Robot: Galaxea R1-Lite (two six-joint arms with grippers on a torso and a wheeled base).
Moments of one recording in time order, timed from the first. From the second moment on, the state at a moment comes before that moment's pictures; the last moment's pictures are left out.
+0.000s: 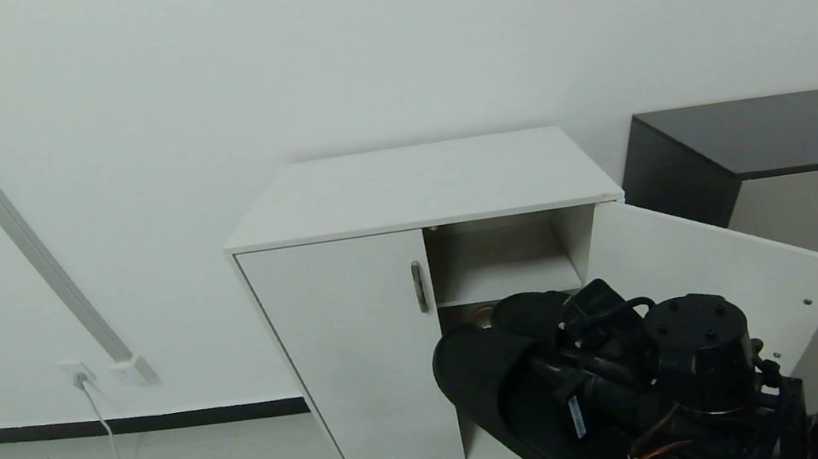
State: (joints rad) left arm 0.00 0.00 0.00 0.01 -0.01 0.00; right arm 0.81 1.89 -0.52 -1.10 -0.22 0.05
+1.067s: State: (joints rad) left arm 0.00 0.00 0.00 0.01 -0.01 0.00; right arm 0.81 1.90 -0.51 -1.13 -0.22 0.05
